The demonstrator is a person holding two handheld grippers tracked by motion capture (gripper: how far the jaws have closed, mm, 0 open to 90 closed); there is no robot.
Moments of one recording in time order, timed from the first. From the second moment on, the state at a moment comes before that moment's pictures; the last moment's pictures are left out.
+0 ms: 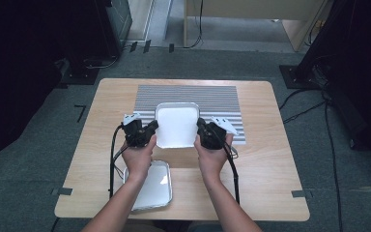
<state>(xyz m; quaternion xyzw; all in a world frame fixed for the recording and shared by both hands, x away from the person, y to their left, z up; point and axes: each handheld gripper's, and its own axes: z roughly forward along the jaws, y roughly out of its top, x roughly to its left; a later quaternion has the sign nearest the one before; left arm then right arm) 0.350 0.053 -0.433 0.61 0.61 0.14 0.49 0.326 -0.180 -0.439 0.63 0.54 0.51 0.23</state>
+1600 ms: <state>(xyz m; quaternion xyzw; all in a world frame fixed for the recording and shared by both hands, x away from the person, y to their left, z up) 0.501 0.010 -0.494 0.65 0.67 0.04 0.36 0.469 -0.217 -0.506 0.67 0.60 0.39 0.20</state>
